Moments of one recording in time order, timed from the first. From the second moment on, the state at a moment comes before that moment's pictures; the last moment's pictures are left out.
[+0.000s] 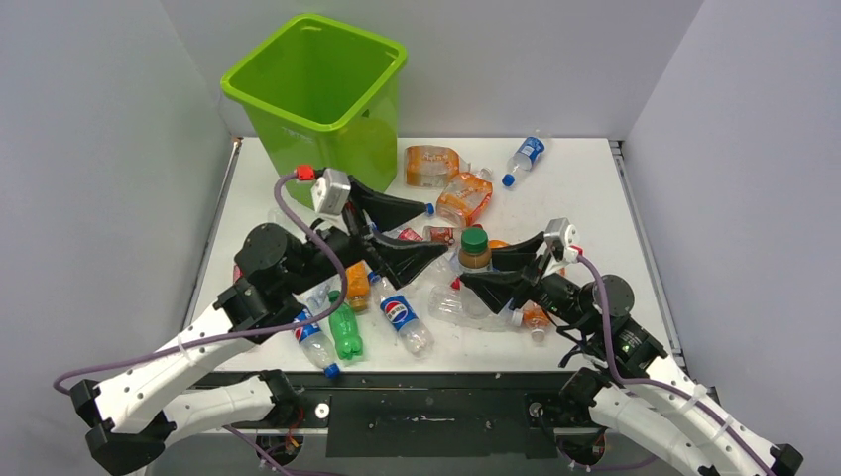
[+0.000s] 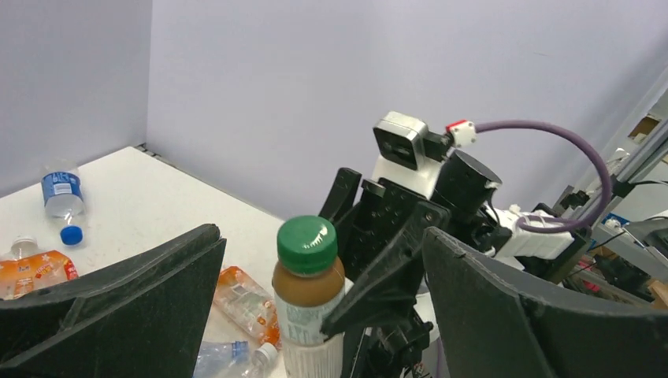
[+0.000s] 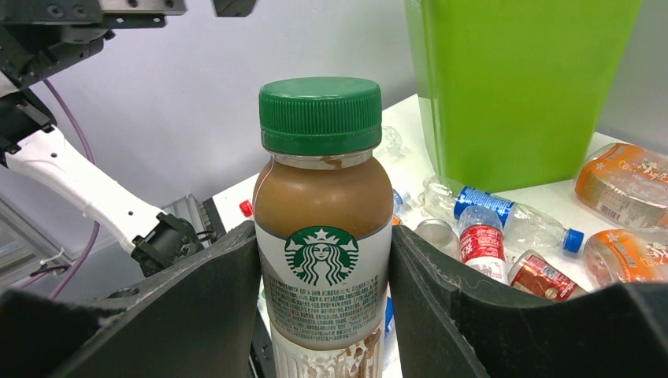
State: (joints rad) left arm -0.93 0.91 1.05 0.17 0.21 -0.44; right arm 0.75 0.58 0.65 0.10 -0.29 0.30
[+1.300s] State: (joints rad) left arm -0.96 1.25 1.24 0.05 0.37 -0.44; right arm 0.75 0.58 0.64 0.12 -0.28 0.33
